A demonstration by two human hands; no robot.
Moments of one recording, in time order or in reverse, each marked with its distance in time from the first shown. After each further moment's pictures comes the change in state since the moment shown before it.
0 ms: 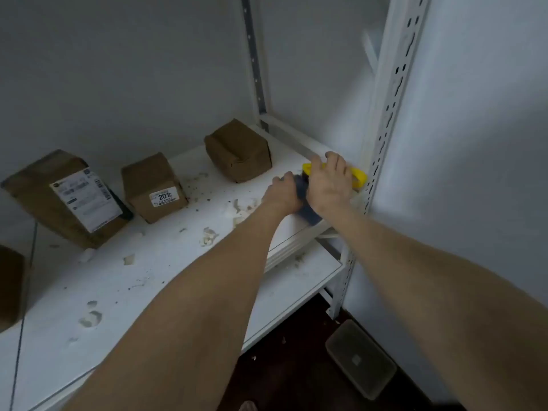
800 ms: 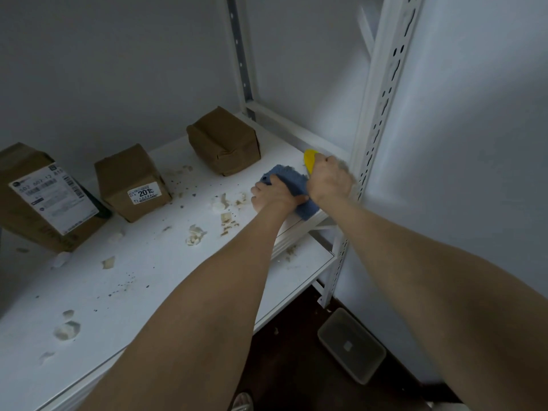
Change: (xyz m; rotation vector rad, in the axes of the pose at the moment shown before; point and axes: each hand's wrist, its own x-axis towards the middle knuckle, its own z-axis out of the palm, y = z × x) left_hand 0.006 0.002 0.025 -0.034 0.007 -0.292; right_hand 0.014 0.014 0.012 0.053 -0.105 0.166
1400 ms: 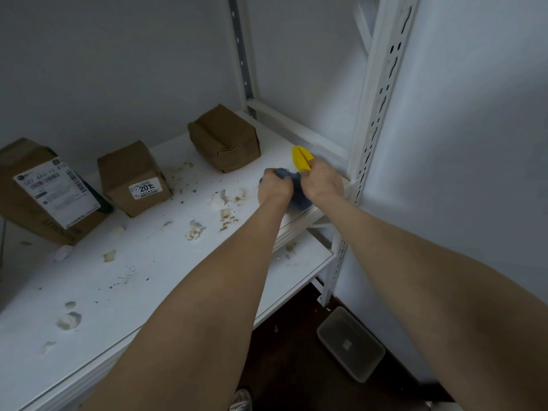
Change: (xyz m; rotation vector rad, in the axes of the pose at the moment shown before) left_hand -0.013 0.004 -0.008 -0.695 0.131 -0.022; right_hand -0.002 0.000 0.009 0.342 -0.055 0.067
